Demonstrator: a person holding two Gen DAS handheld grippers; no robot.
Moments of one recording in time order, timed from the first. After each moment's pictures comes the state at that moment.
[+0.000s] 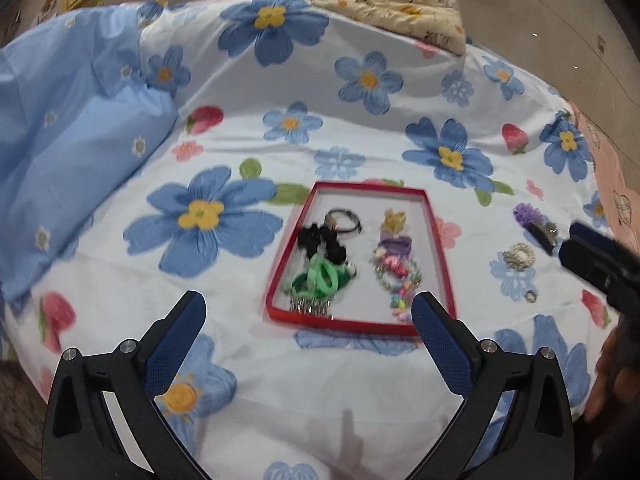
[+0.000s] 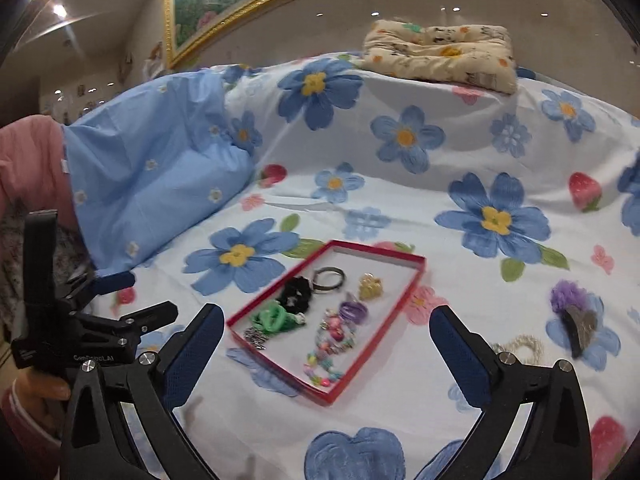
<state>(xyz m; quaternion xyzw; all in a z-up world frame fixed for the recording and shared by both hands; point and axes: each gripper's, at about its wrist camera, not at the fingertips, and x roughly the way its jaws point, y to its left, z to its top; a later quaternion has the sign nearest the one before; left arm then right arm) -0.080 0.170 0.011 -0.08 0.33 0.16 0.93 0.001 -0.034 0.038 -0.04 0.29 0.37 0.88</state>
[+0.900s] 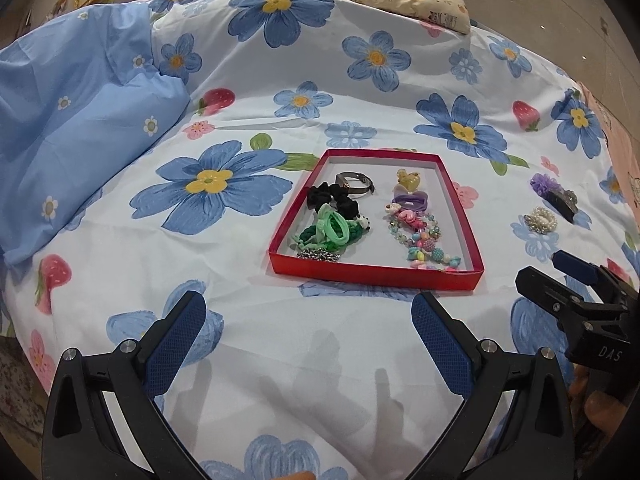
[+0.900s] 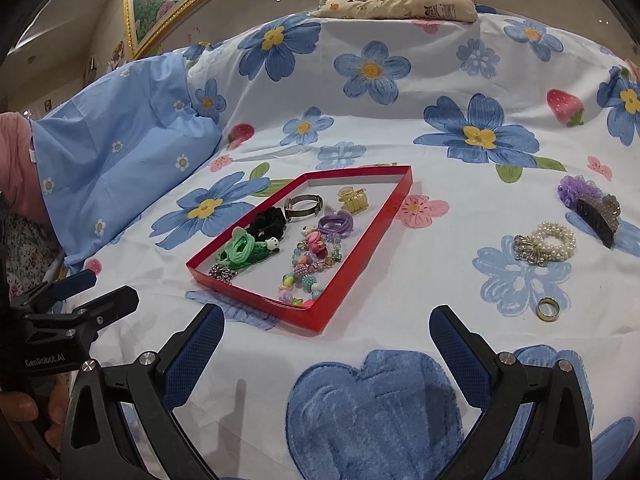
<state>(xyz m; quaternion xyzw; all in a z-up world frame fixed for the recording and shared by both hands) -0.102 0.150 -0.041 -0.06 0.33 0.18 0.92 -0.008 -0.041 -0.061 -0.02 0.33 0.34 0.88</state>
